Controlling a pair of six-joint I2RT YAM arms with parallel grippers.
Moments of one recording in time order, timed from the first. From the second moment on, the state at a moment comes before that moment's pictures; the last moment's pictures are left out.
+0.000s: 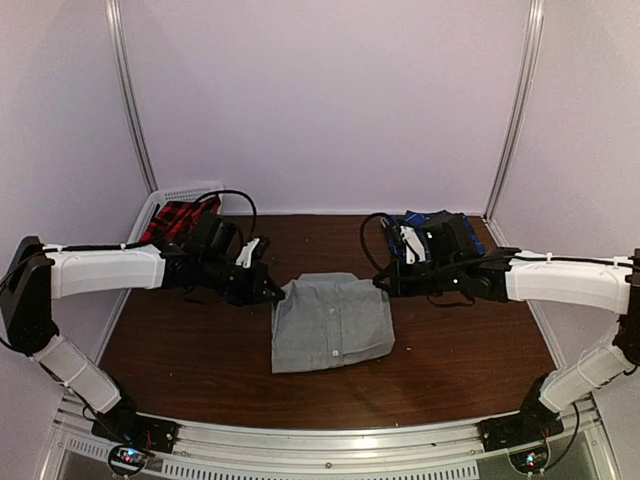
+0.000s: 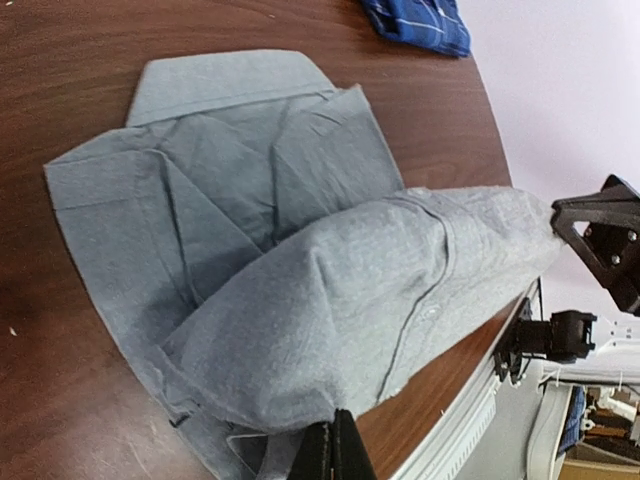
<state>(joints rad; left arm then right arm) -0.64 1.54 0.97 -0.21 0.46 -0.63 0.74 1.42 0.93 -0.13 -0.15 0.54</state>
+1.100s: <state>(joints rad) -0.83 1.21 0.70 -0.44 0.25 -0.75 1.00 1.12 0.64 -0.35 0.15 0.82</state>
